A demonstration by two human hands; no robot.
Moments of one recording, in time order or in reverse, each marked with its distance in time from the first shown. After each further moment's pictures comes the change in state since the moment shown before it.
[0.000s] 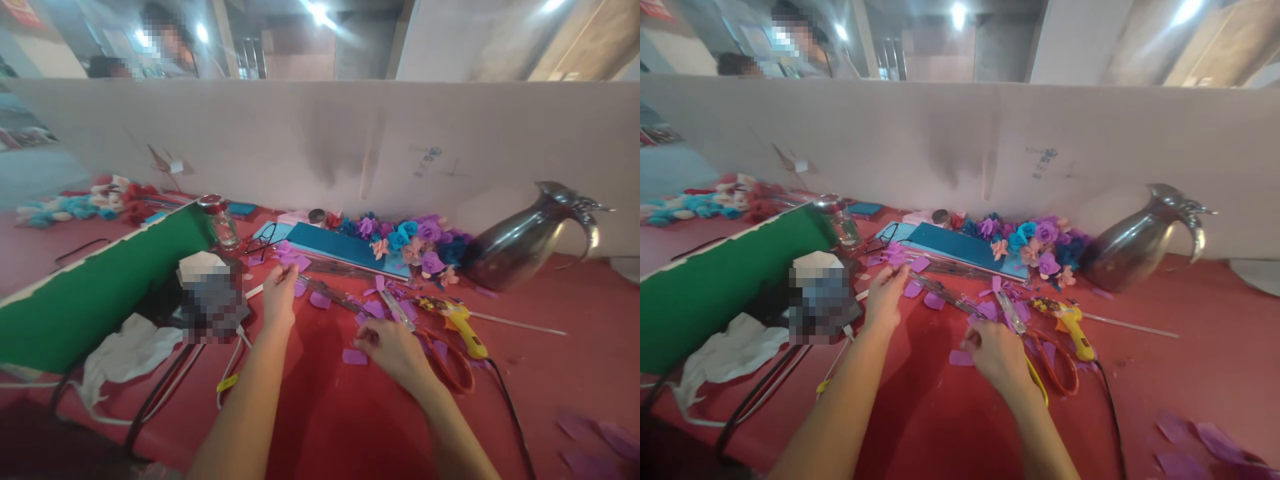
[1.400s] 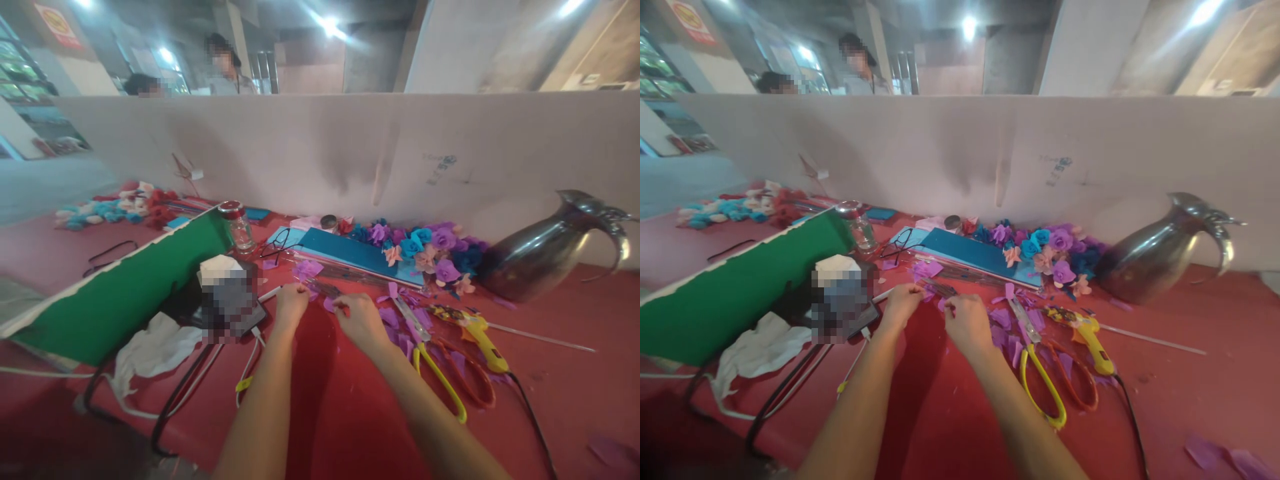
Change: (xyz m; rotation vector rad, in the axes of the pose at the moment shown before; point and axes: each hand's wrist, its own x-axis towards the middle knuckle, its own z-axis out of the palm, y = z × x) left_hand 0.026 -0.031 -0.024 0.830 -0.242 -0.027; right_hand 0.058 -0.057 0.029 -0.047 0.132 -0.182
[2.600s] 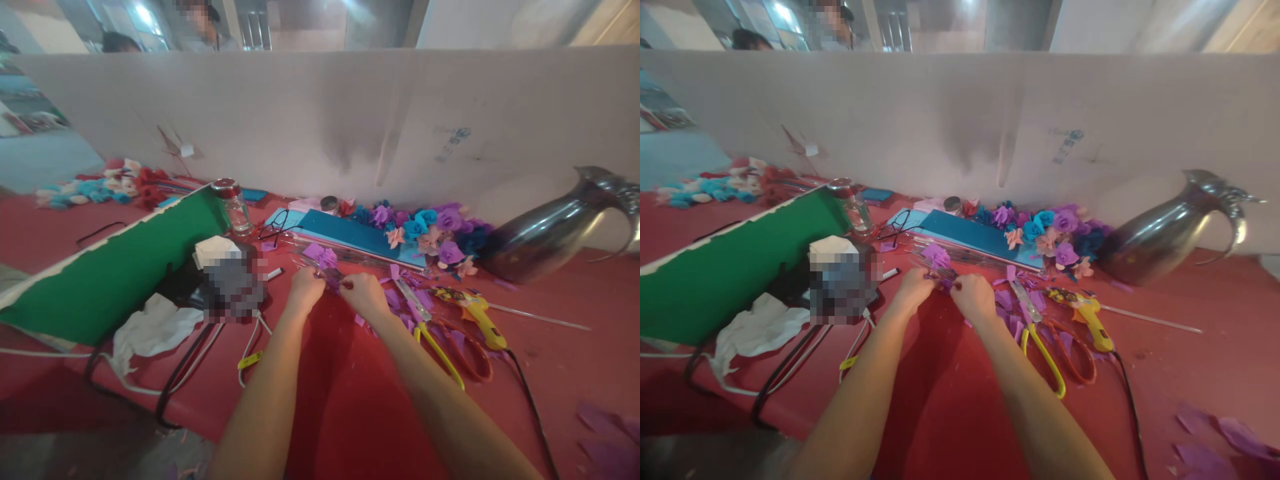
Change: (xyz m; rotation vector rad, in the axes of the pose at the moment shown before) left_hand -0.019 0.023 0.014 -0.117 -0.165 -0.026; right_hand 0.017 0.012 0.002 -0.091 -0.092 0.188
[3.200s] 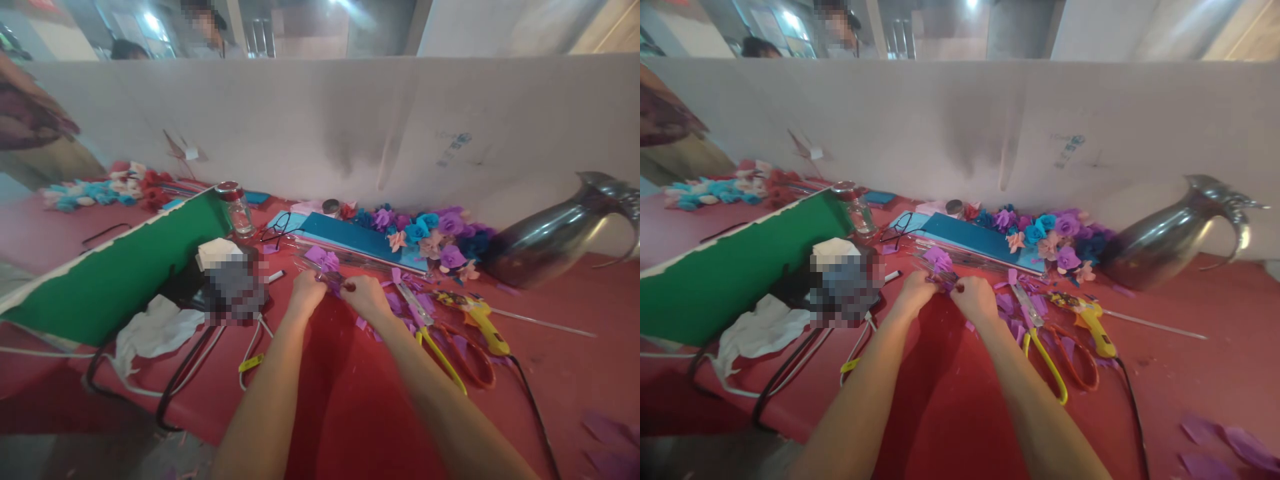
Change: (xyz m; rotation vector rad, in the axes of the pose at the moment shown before) left_hand 0.002 -0.003 0.002 -0.005 0.016 -0.001; right_hand 0.003 0.001 -0.002 0.009 -0.012 -0.035
